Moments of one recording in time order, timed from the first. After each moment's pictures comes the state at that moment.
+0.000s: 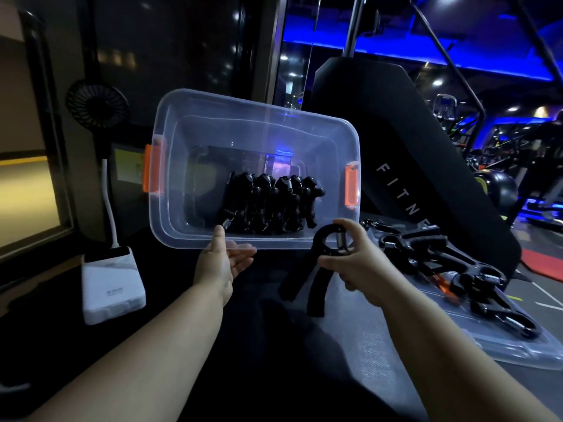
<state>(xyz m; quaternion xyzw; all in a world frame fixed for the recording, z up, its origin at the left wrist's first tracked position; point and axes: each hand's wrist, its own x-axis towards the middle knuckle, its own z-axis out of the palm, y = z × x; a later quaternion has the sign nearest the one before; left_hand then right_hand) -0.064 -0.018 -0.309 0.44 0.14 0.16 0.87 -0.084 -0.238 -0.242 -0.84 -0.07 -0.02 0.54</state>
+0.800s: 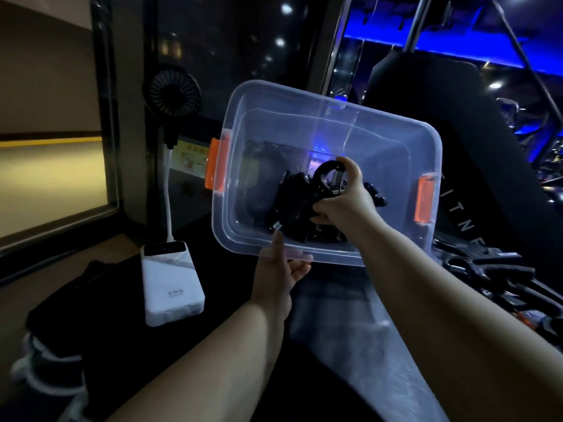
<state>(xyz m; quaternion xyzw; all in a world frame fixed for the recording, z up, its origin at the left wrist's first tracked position) -0.056 -0.015 -0.312 0.42 0.10 0.19 0.88 -0.011 -0.092 -0.197 -0.81 -0.13 -0.09 0.56</state>
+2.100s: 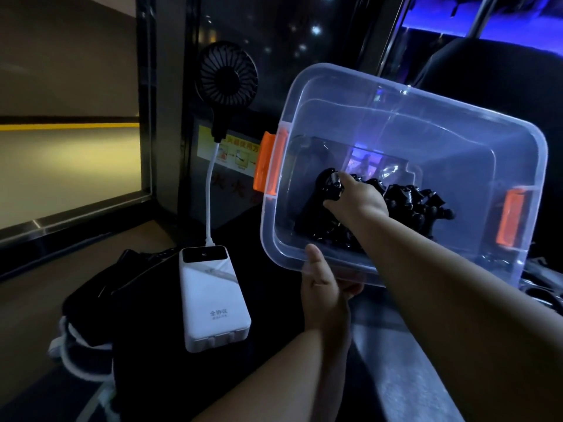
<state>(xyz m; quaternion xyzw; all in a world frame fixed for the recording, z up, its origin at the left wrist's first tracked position) -0.045 -0.013 -0.323 0.29 0.10 0.20 0.93 0.086 -0.016 -0.223 -0.97 -0.14 -0.16 0.09</state>
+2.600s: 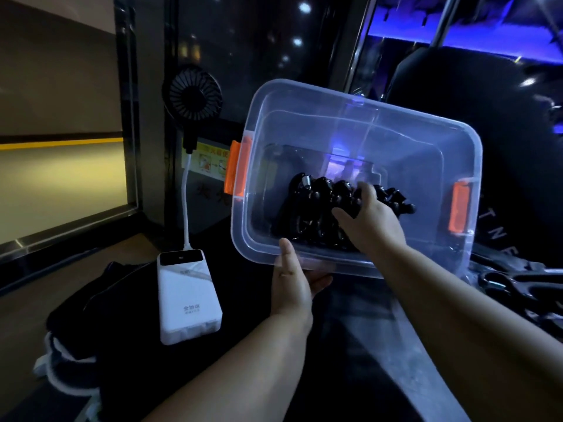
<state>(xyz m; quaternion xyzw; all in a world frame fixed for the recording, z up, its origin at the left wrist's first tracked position) -0.047 -0.009 -0.315 0.38 0.13 0.15 0.90 0.039 -0.100 -0.228 -0.94 -0.14 -0.23 0.22</state>
